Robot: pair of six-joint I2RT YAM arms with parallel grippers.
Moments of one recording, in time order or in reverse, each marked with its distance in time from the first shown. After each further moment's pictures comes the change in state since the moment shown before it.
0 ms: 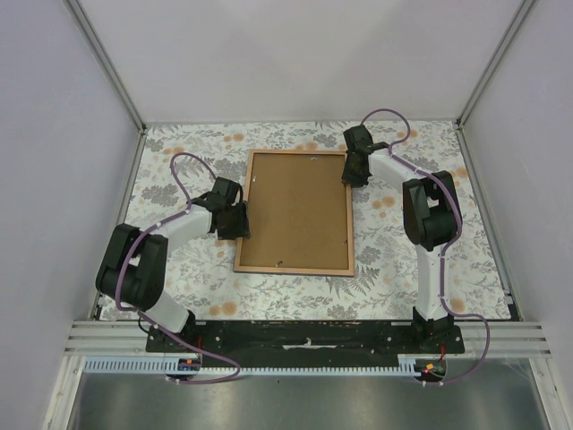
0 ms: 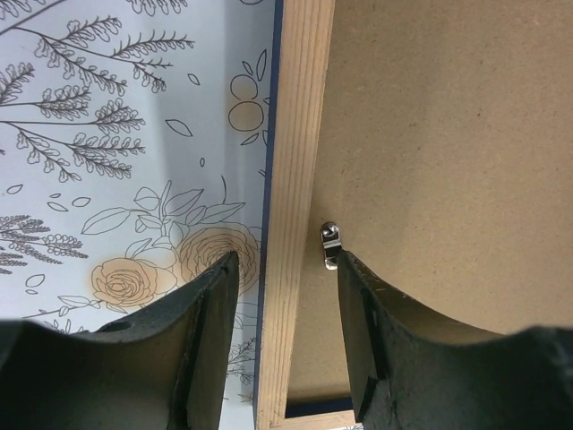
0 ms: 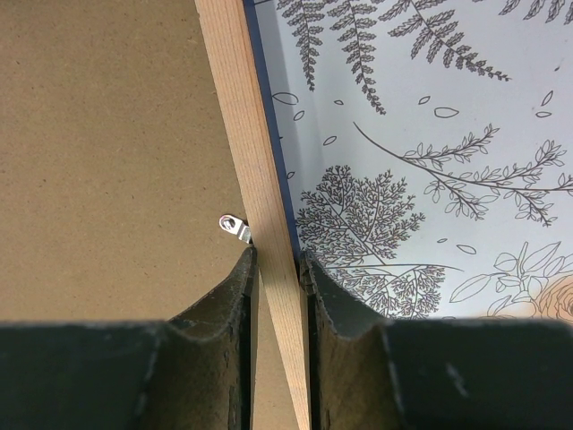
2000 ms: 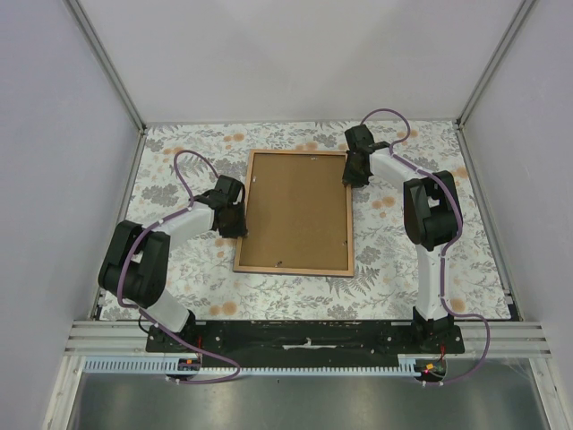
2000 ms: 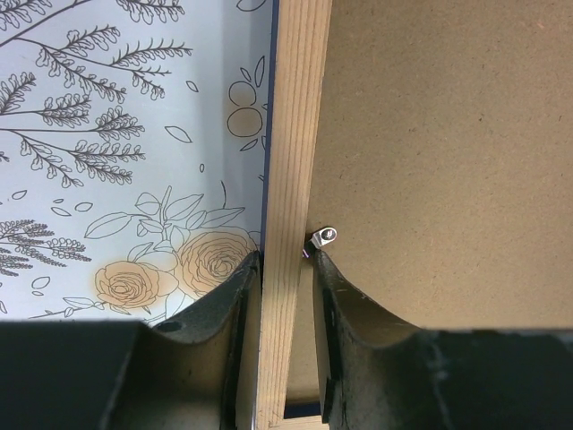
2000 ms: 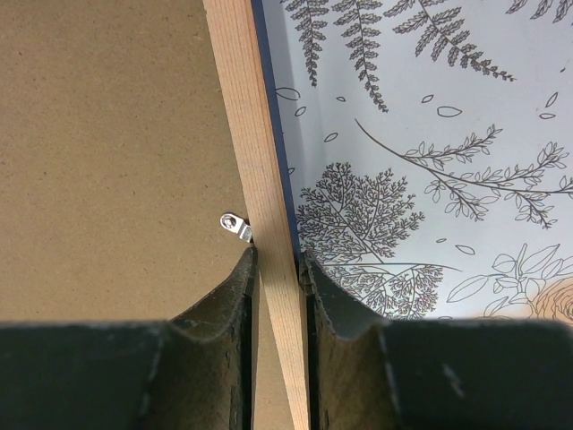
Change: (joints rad) left arm -0.011 0.035 0.033 -0.027 -0.023 0.011; right arm -0.007 0.000 0.004 -0.011 -0.038 -0.022
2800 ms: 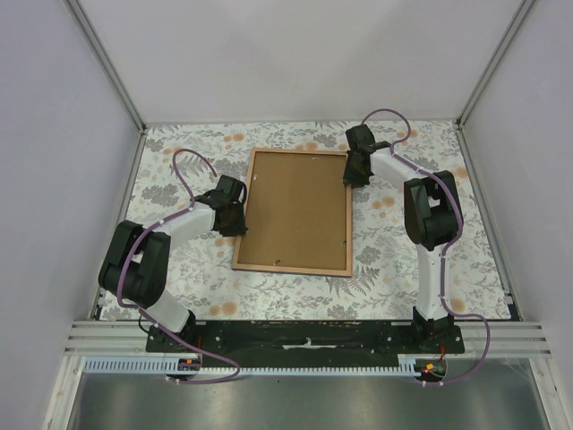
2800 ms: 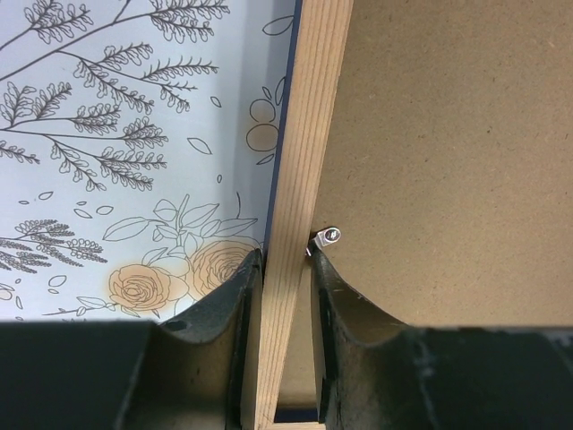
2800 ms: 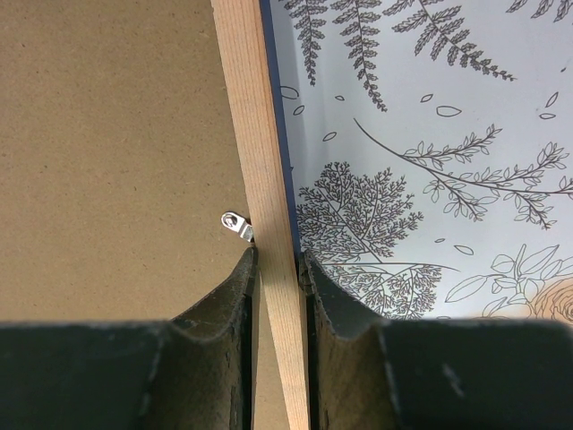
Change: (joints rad) left arm -0.006 -0.001 0.001 0.013 -0.061 -0.037; right arm -0.005 0.000 0.000 -0.003 -0.012 -0.004
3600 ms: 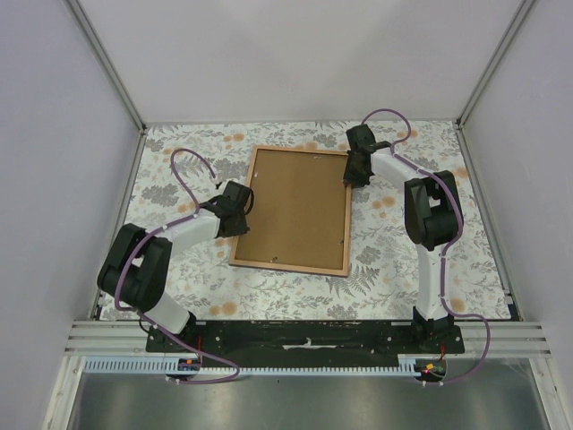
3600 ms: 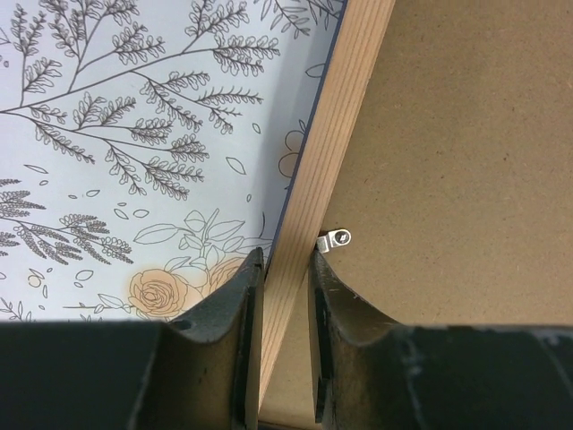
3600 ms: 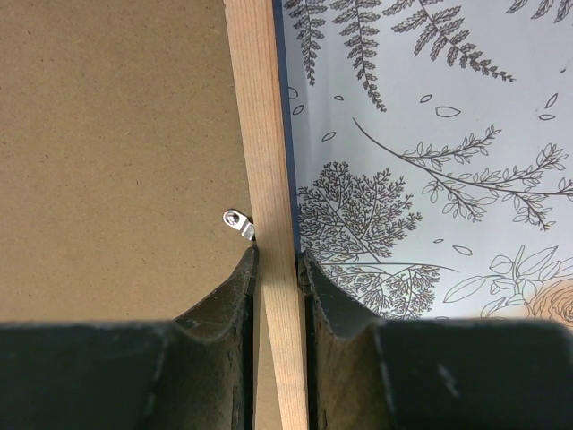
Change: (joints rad) left arm -0.064 -0.023 -0.050 0.085 -0.203 -0.089; right arm -0.002 0.000 0.000 -0.002 -0.010 -0.005
